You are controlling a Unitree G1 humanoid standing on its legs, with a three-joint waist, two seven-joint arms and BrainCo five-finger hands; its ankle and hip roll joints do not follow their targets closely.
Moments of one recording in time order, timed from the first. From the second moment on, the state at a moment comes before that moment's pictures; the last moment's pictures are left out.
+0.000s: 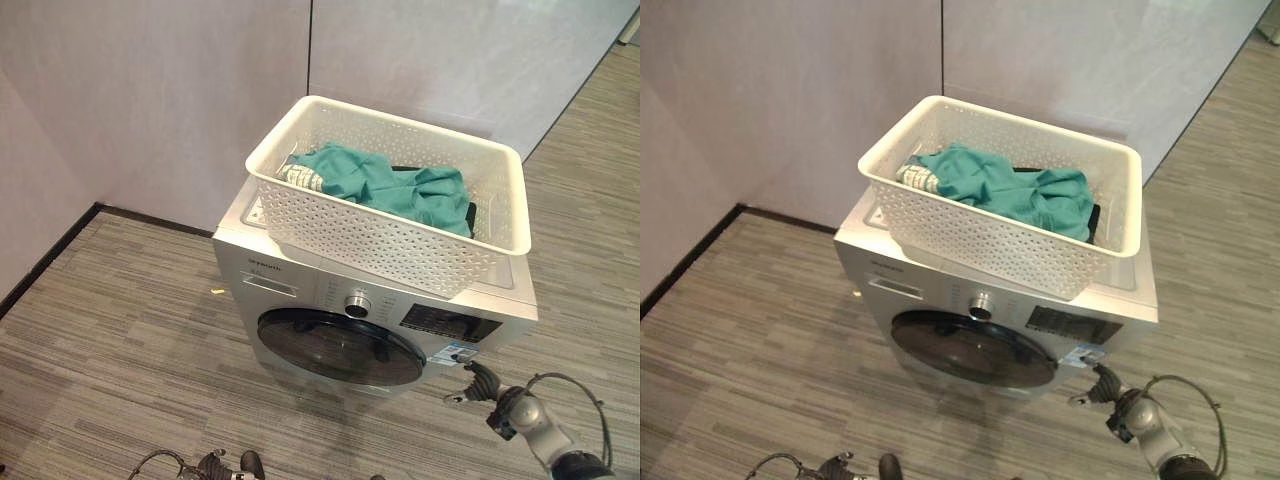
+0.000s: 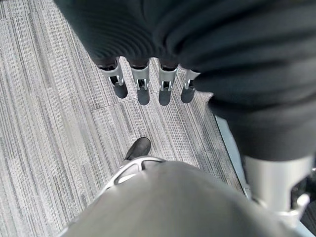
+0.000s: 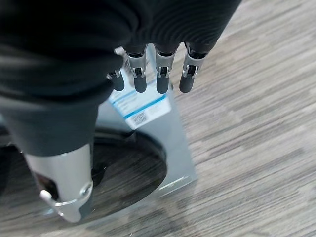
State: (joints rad) left arm -0.06 0.26 -0.25 1.31 0.25 -0.06 0.03; right arm -0.07 -0.58 0.30 0.73 -0.24 -0.08 0.10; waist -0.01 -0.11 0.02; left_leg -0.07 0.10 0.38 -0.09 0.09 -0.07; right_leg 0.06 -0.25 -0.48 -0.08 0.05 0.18
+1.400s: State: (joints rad) left arm -0.06 0.25 -0.33 1.27 0.25 -0.09 0.09; right arm -0.24 -0.55 0.40 0.96 -0.25 -0.09 -0.02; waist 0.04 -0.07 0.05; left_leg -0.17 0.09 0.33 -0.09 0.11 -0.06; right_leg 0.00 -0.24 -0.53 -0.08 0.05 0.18
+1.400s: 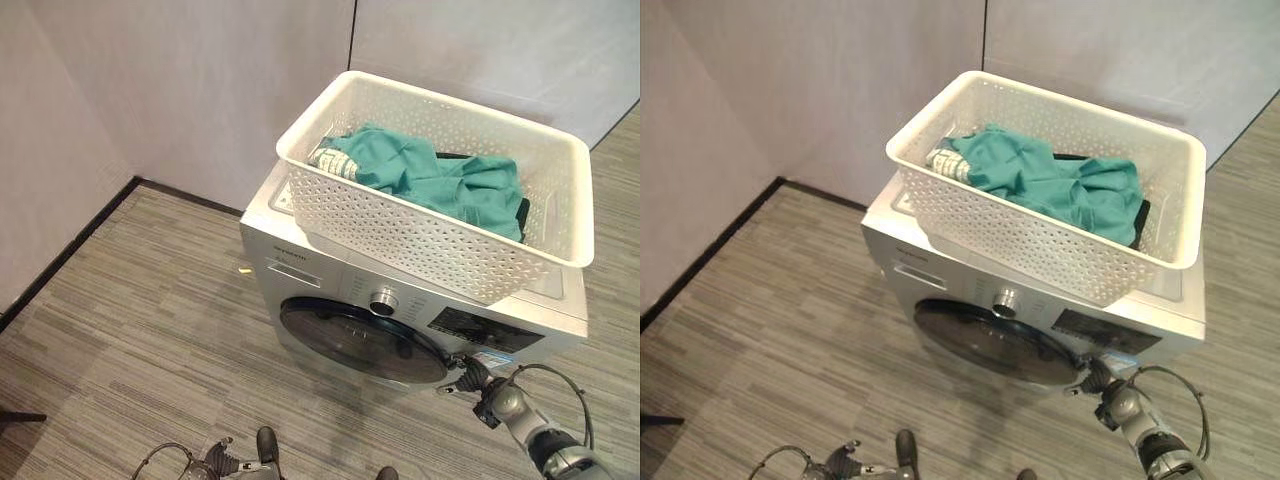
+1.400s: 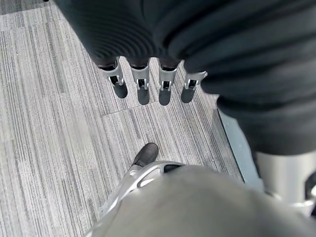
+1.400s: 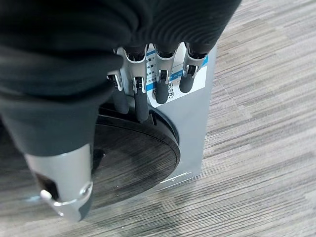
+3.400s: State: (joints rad) left arm -0.08 0.24 -0.32 1.28 0.29 -0.09 0.15; right arm -0.24 -0.66 0.56 0.68 -0.41 -0.06 -0.07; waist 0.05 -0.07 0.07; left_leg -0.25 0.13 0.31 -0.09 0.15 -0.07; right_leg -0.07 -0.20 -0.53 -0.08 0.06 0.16
